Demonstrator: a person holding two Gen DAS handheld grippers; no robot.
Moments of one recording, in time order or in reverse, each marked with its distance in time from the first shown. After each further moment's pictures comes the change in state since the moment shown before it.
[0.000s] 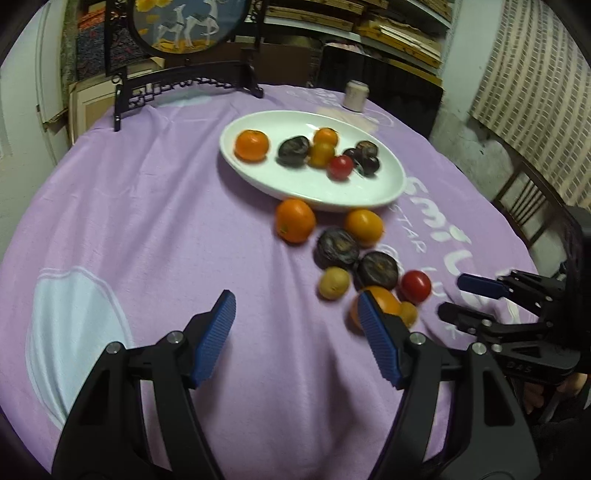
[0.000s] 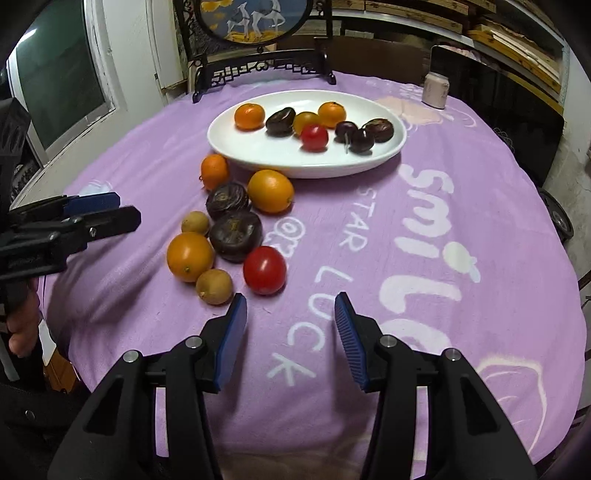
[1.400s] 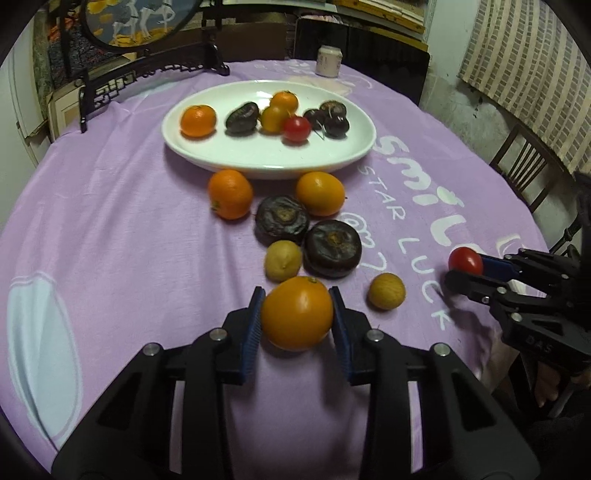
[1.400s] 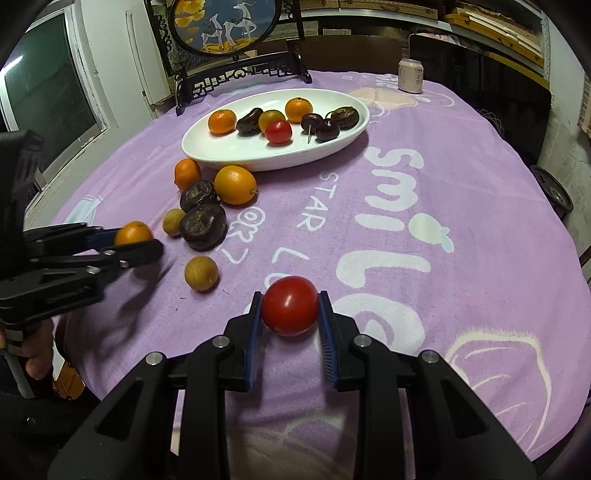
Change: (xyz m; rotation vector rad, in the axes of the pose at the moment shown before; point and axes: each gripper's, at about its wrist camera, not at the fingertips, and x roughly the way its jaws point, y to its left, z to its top) left arm 0.031 -0.043 -0.006 0.074 0.085 0.012; right arm -0.011 -0.037 -0.024 0.084 -0.023 0.024
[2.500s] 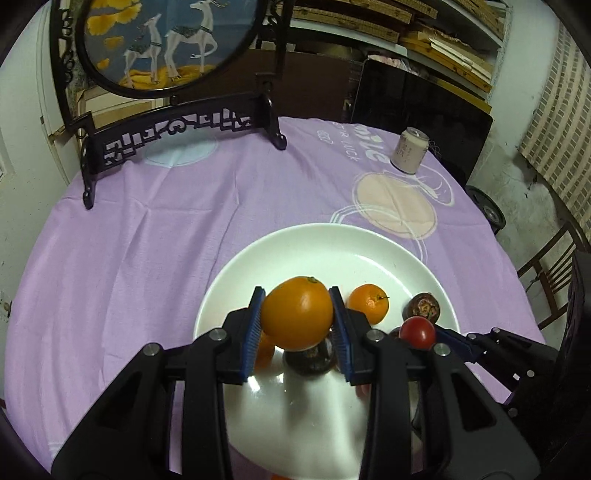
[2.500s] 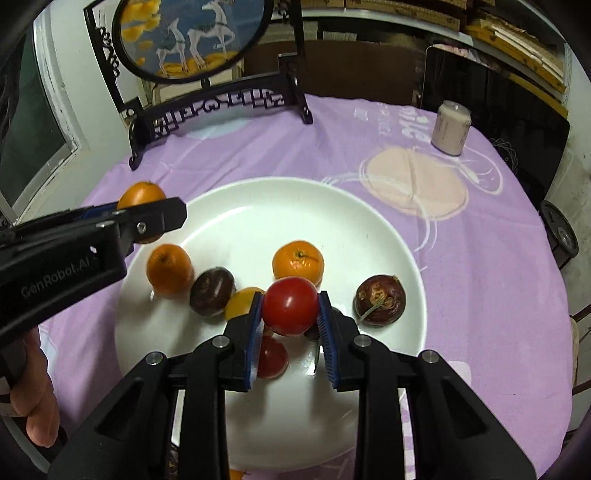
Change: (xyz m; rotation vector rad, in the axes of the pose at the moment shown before) left arm 0.072 0.070 0.215 -0.168 -0.079 0.105; right arm 0.118 0.002 0.212 -0.007 0.026 -0.060
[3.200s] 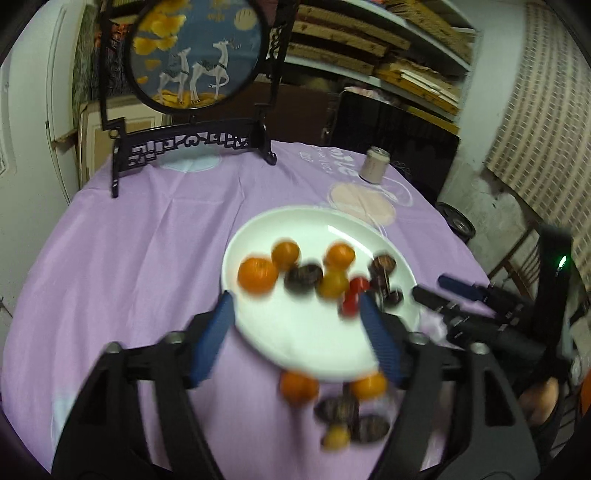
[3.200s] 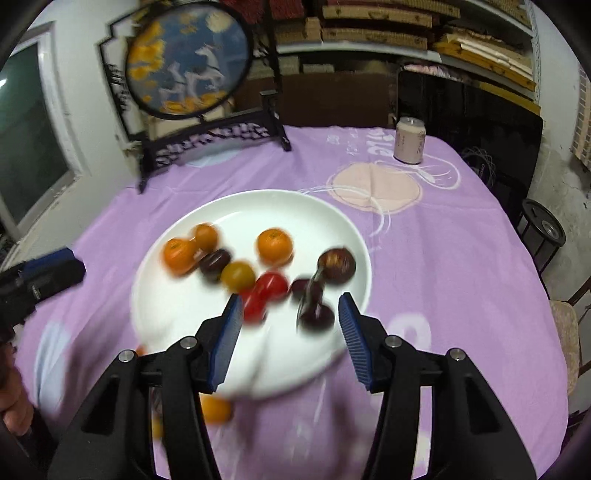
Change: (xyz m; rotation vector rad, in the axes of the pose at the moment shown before) left arm -0.113 0.021 -0.095 0.010 -0.141 -0.093; right arm -0.081 -0.017 -0.065 0.047 -0.165 -0.002
